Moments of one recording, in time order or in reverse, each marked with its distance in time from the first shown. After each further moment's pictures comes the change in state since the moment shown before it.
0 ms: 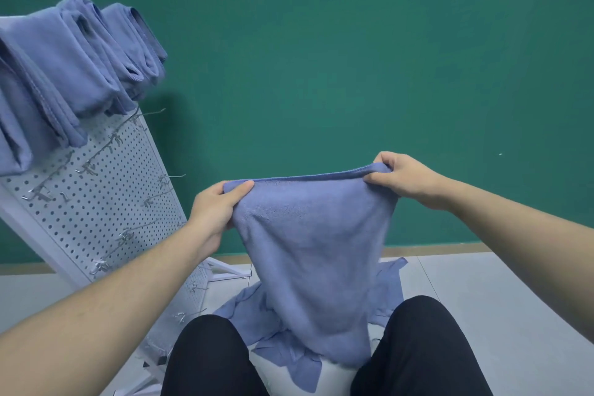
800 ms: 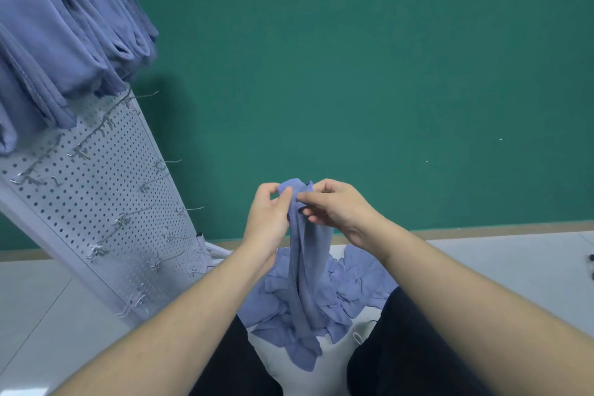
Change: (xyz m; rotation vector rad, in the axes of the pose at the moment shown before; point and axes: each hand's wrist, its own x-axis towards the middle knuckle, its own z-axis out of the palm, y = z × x) left_hand -0.051 -0.039 0.068 0.027 -0.120 0.011; right_hand -0.031 -0.023 0.121 0.654 -0.101 0.189
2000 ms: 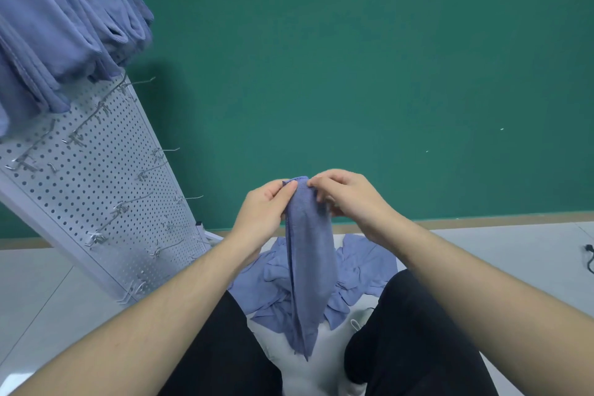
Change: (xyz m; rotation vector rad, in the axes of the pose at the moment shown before) left_hand -0.010 0.002 -0.015 0.070 -0.162 0.080; right_hand -0.020 -0.001 -0.014 -0.217 0.044 -0.122
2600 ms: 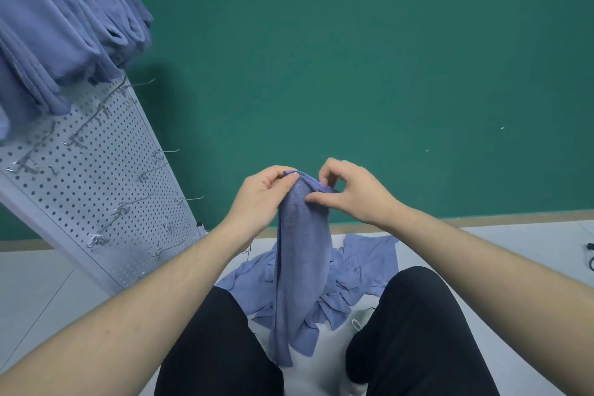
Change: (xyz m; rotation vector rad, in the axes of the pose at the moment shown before) left_hand 0.013 0.014 -0.009 0.102 -0.026 0.111; right_hand 0.020 0.013 -0.022 -0.503 -0.053 -0.497
